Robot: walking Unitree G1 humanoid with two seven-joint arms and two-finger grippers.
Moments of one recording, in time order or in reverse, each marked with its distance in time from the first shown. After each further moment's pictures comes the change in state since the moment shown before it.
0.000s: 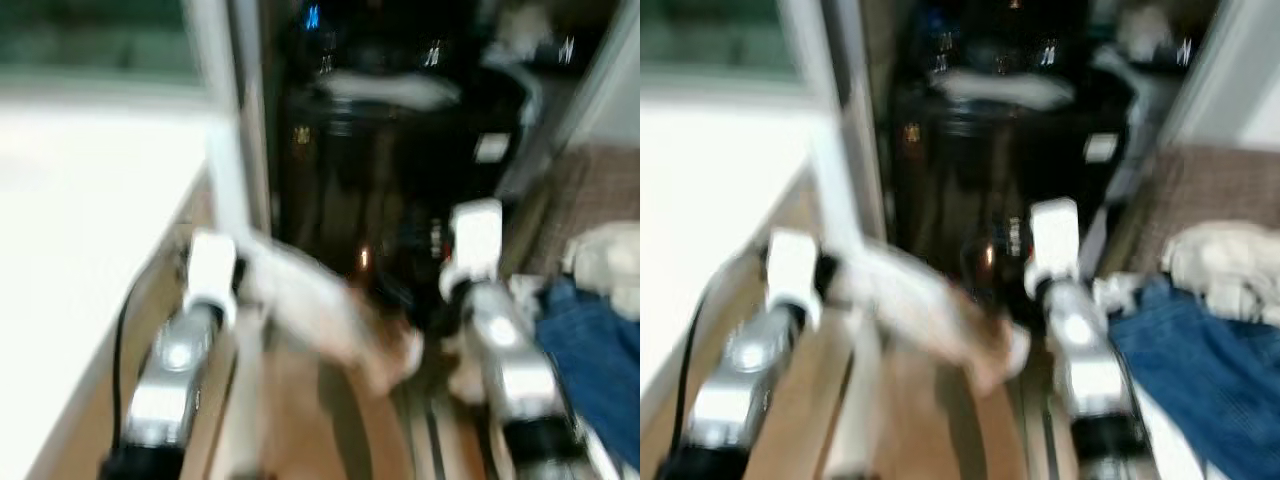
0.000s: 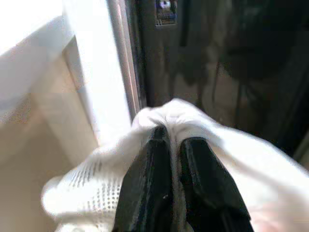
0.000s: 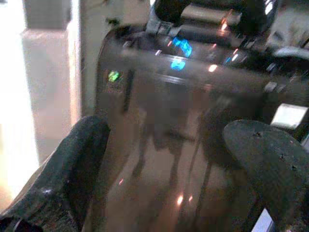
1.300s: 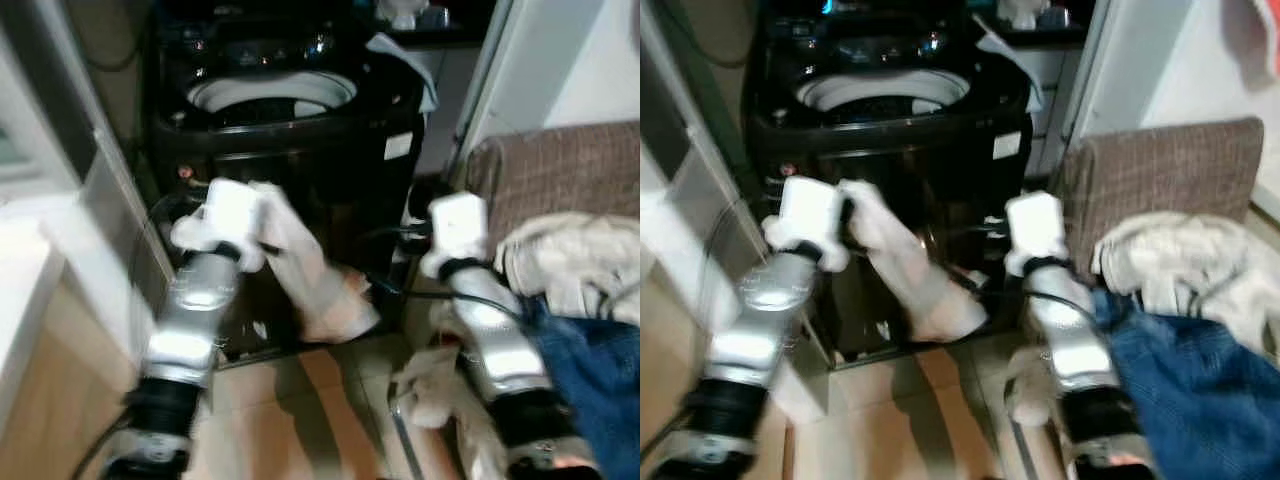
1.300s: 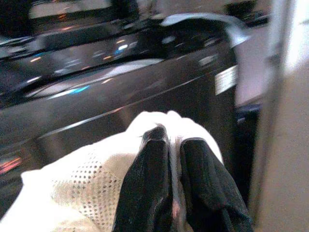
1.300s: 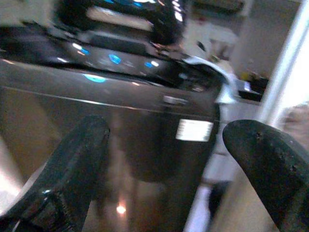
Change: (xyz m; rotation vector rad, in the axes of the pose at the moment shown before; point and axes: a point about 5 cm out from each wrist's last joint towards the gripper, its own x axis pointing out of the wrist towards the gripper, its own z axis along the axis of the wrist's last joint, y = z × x) left arm 0.032 -0.021 0.072 0.064 -0.251 -0.098; right arm 0.018 -0.001 0.023 -0.089 -0.113 0.006
